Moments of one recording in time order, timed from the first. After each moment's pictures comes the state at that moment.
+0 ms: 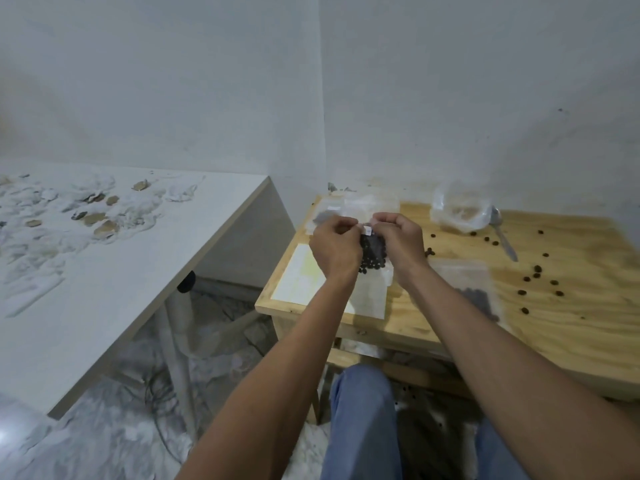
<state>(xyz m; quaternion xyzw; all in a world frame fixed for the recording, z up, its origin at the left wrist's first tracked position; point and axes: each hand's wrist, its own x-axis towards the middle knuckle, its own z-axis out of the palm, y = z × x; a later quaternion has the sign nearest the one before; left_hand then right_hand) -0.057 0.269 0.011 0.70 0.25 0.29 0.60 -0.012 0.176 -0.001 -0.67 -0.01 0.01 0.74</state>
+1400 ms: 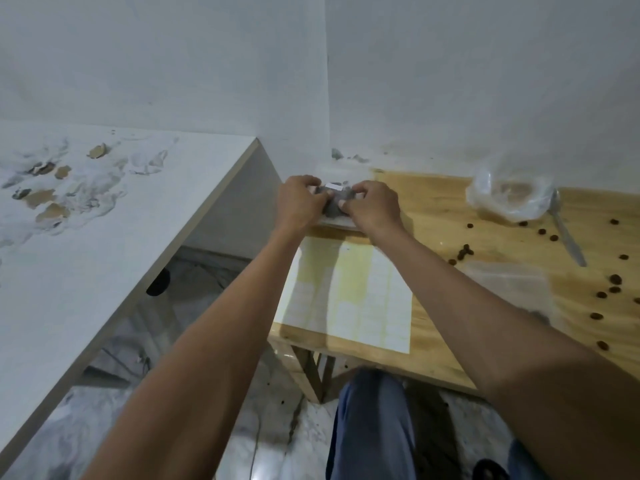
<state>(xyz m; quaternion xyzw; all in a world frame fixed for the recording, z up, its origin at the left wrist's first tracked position) 0.064 0.399 -0.027 0.88 0.20 0.17 0.40 0.094 0.263 -0.029 -0.88 -0.05 0.00 0.47</state>
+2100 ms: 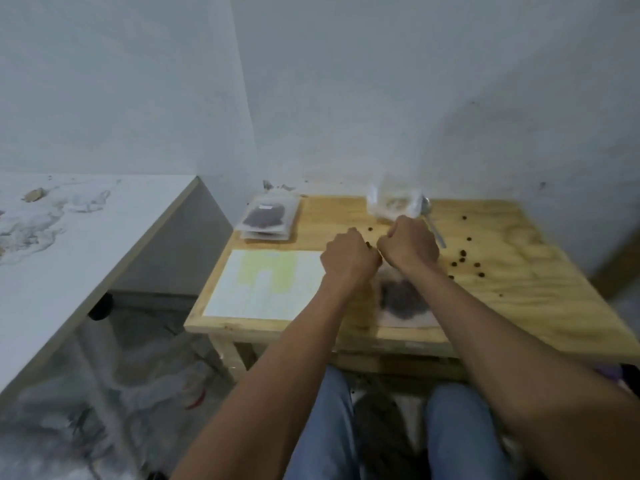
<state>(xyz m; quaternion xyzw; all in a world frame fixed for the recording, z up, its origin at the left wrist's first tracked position) -0.017 0.177 -0.007 0.96 0.09 0.03 0.25 0.012 0.075 0.001 -0.96 0.11 -0.06 0.24</state>
